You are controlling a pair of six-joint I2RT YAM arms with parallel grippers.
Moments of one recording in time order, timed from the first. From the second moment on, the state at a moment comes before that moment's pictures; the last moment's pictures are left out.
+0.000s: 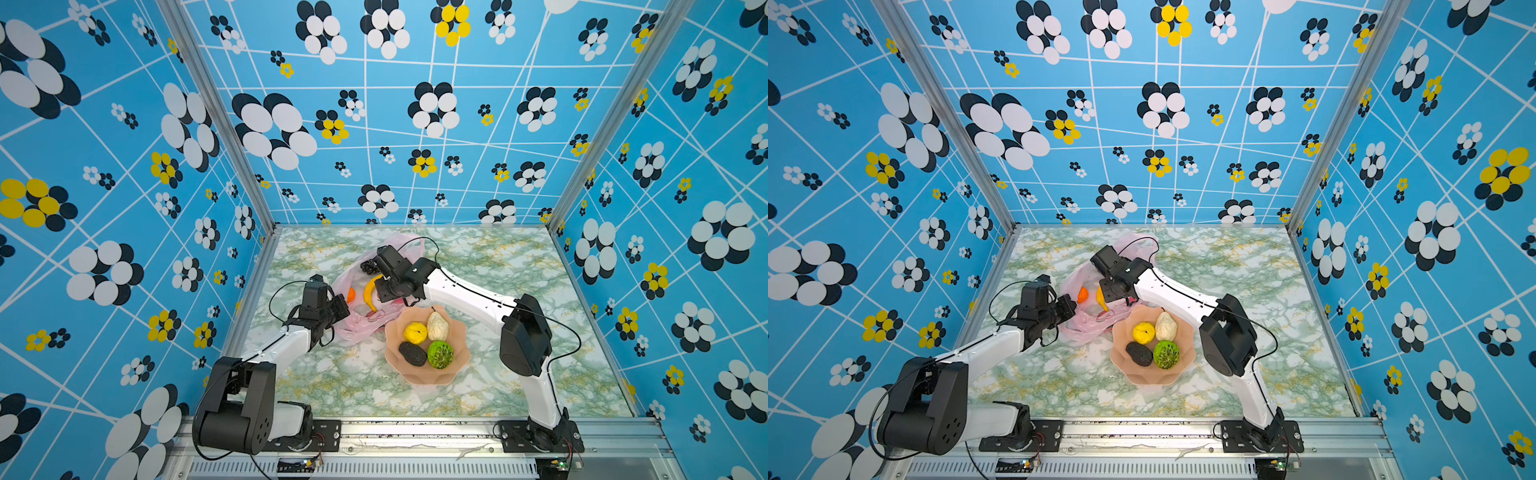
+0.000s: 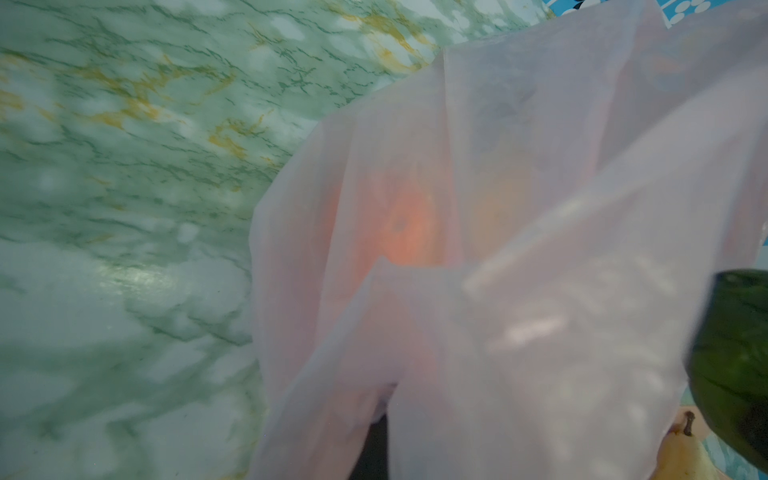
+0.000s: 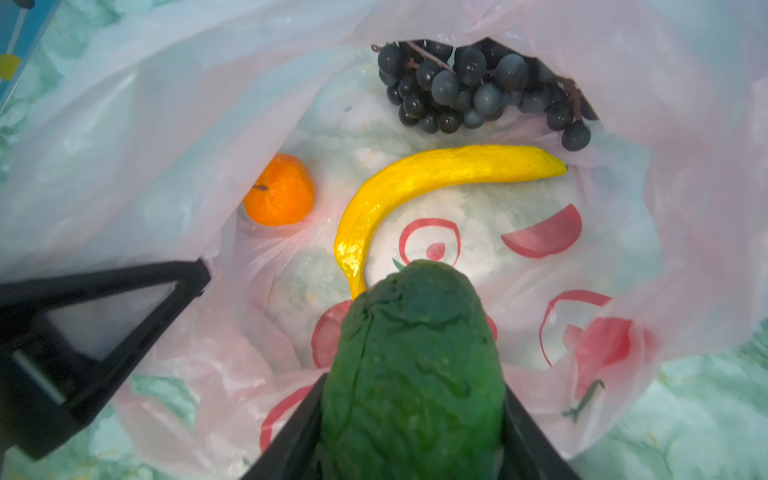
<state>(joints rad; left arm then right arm) -0.14 1.34 0.56 0.05 0.20 -0.60 0.90 2.06 1.86 -0.79 0.20 0.39</state>
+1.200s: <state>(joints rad) -0.14 1.35 0.57 0.04 0.19 -0.59 1.17 1.47 1.17 -1.03 0.12 0.35</state>
